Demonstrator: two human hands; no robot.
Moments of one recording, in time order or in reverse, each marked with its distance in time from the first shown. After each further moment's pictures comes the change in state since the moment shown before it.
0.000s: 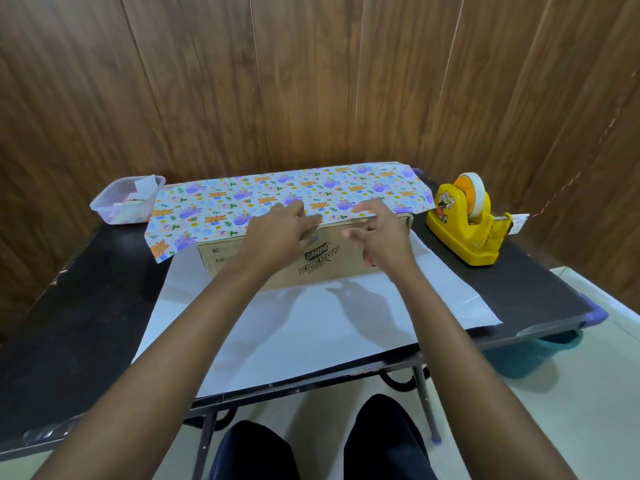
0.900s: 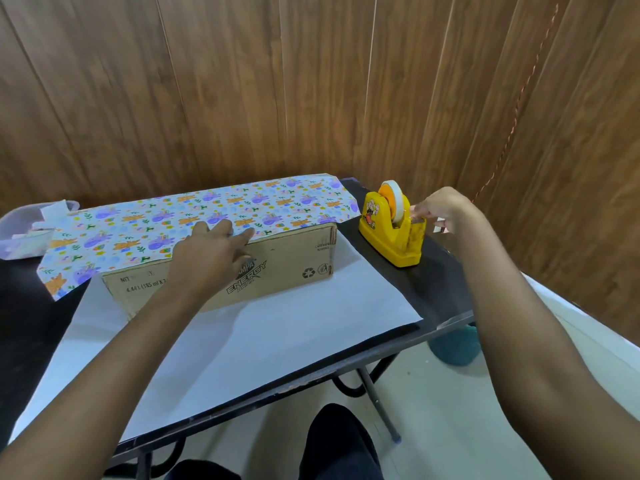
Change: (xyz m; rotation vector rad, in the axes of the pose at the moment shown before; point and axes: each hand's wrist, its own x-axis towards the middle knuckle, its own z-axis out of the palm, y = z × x) left_hand 0.005 0.018 0.015 0.122 0.097 -0.009; right_hand 0.055 0.022 -0.206 -0.277 0.237 0.479
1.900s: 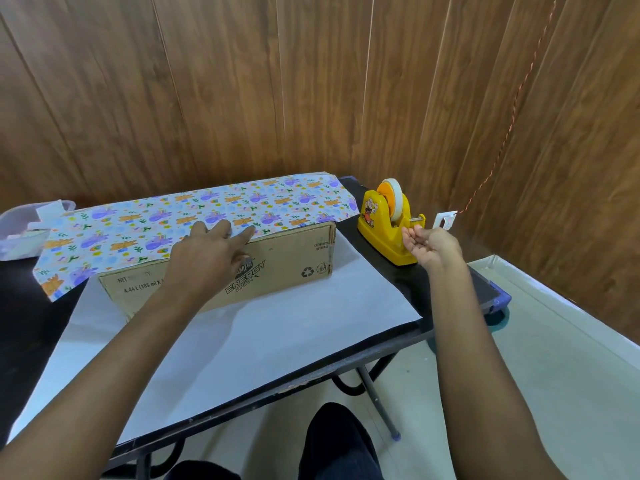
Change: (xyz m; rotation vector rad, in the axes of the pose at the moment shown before) left_hand -0.001 -0.005 0.009 0.059 0.102 0.108; right_hand -0.020 0.052 0.043 1.170 0.017 0.296
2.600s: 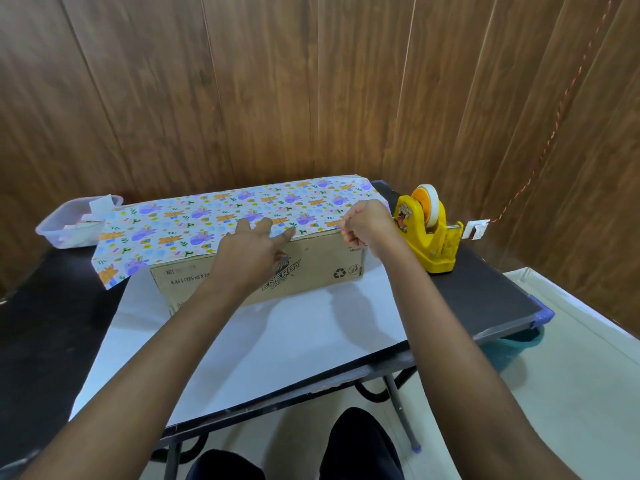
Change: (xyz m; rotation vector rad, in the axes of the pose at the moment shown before) left_hand 0.007 0.007 -0.010 0.051 -0.167 -0.059; right_hand -0.068 0.053 0.132 -0.974 -0.368 -0.195
